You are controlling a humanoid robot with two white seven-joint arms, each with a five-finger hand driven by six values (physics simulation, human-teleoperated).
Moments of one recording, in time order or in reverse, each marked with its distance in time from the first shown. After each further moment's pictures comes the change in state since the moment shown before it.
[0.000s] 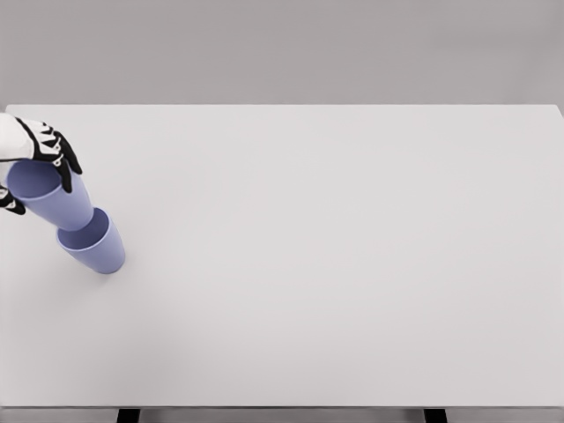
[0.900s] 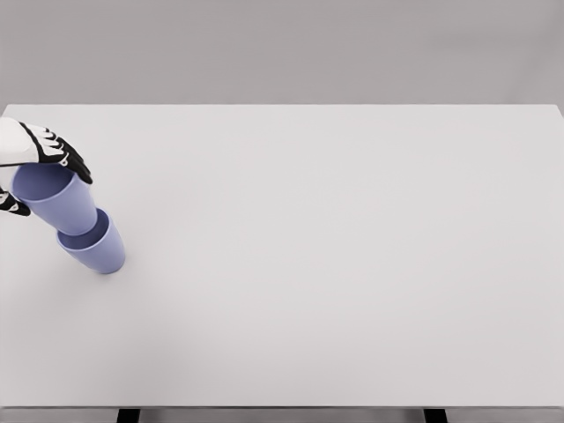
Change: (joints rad) left arm 0.005 0.005 0.001 -0.017 -0.005 0.000 0.002; right arm 0.000 0.000 0.000 0.000 0.000 0.000 0.000
